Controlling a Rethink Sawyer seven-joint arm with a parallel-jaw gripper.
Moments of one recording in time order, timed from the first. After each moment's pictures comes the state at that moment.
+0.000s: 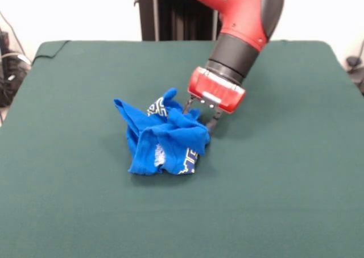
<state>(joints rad) 0.32 -0.13 -0.43 1.75 0.51 -0.51 1.86</state>
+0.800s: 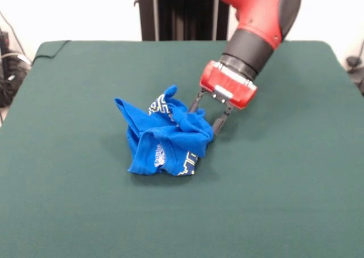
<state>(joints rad) 0.45 -0.09 -0.50 1.76 0.67 -0.53 1.86</state>
